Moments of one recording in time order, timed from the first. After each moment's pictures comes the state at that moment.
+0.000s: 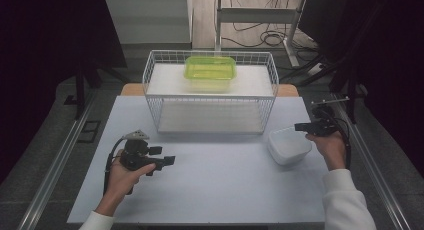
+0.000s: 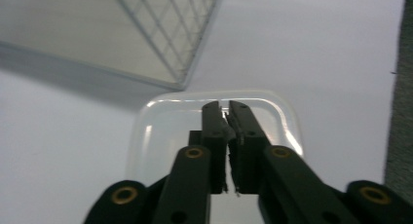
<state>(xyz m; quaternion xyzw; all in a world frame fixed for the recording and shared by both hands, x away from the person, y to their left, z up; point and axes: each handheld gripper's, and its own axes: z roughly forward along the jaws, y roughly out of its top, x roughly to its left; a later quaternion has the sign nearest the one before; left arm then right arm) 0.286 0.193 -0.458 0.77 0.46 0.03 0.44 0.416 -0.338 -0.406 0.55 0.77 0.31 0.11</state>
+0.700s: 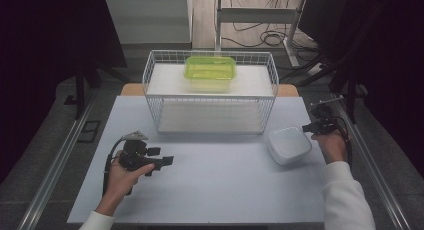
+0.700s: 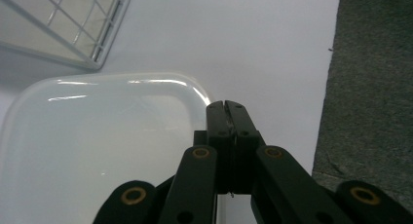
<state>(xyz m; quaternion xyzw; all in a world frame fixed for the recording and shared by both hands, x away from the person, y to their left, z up) 0.287 0.196 -0.463 0.77 0.47 0.03 0.44 0.443 -0.355 -0.430 0.56 0.78 0.22 0.15</state>
